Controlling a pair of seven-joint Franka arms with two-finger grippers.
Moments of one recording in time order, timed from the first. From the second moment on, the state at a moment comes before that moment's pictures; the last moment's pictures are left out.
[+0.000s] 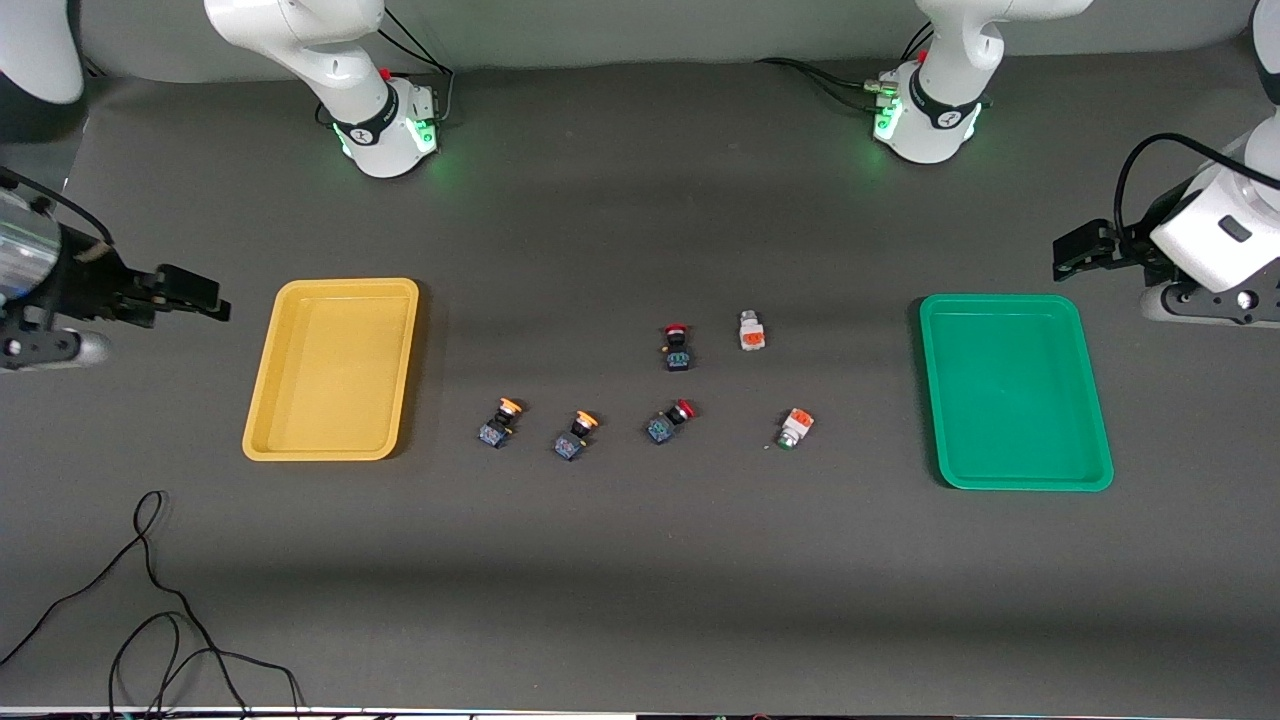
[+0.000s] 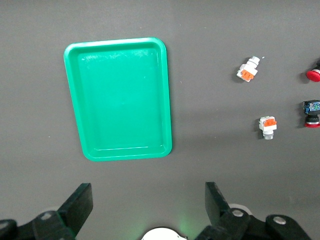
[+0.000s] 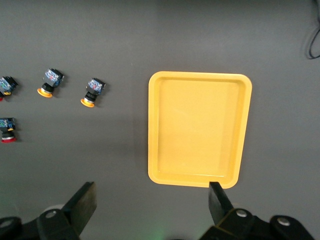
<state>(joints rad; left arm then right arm) -0.09 0.02 0.01 -1.62 0.00 1.51 0.00 0.08 0.11 -0.07 -1.56 0.09 1.53 -0.01</state>
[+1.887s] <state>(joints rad) -0.59 0.23 -0.02 -1.99 -0.11 2.12 -0.63 0.32 0.55 0.07 -1.97 0.21 2.50 0.64</state>
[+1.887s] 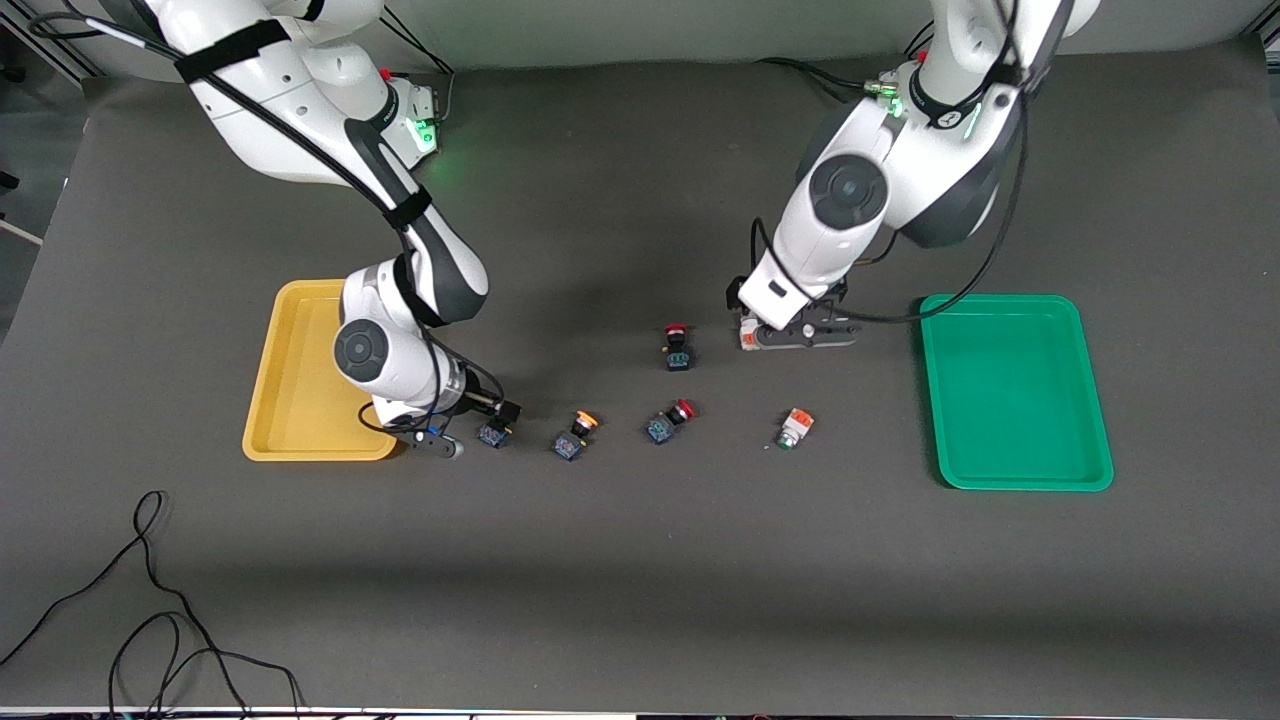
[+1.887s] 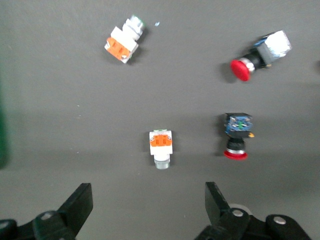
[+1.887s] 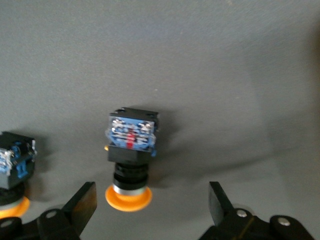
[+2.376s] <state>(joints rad) -0.63 0.46 -0.02 -2.02 -0.11 2.34 -0.66 0.32 0.61 0.08 -1.95 0.21 2.58 0.65</state>
